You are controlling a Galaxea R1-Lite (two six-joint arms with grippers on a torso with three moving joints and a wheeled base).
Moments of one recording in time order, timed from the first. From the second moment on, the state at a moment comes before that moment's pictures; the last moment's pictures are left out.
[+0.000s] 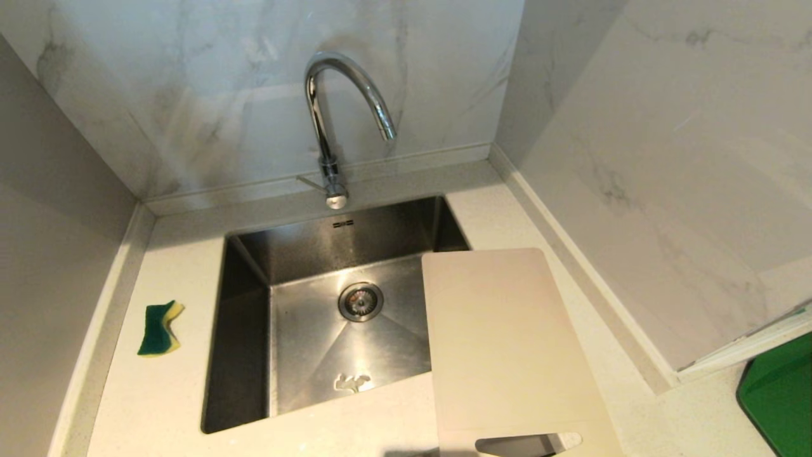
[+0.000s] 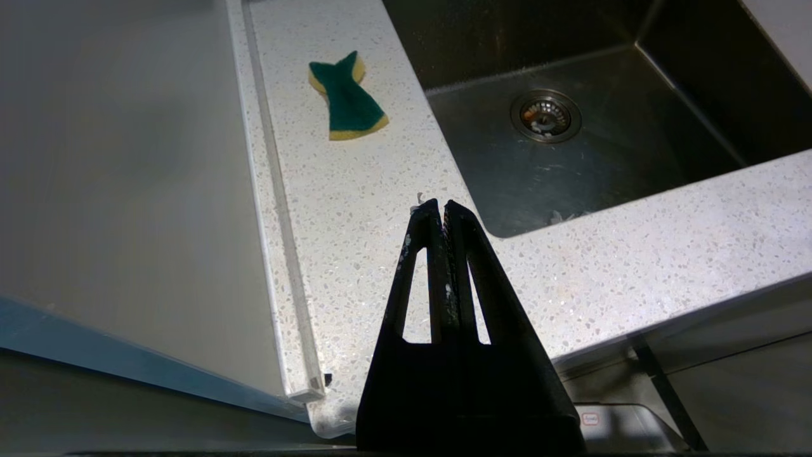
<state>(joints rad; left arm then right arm) 0.00 0.00 0.00 -0.01 0.00 0.00 0.00 0.00 -0.04 0.08 0.02 -0.02</state>
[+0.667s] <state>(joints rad) 0.00 0.00 0.00 -0.01 0.00 0.00 0.00 0.00 -0.04 0.08 0.02 -0.02</state>
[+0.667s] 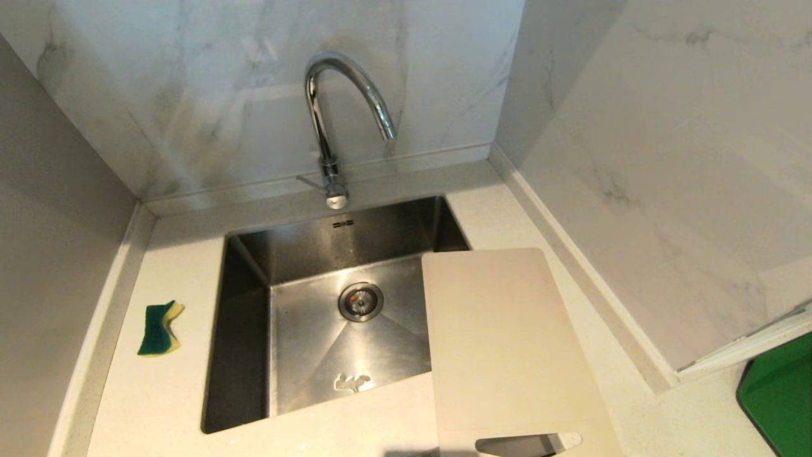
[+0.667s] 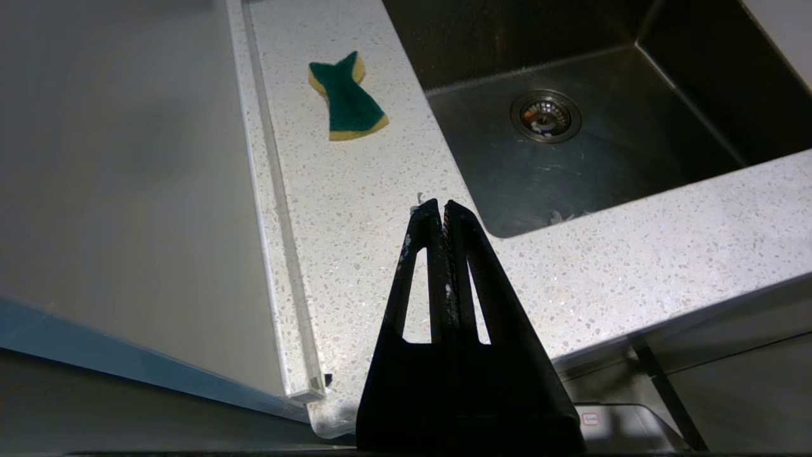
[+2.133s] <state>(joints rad) 0.00 0.00 0.00 -0.01 0.00 0.00 0.00 0.00 -0.04 0.08 0.02 -0.02</state>
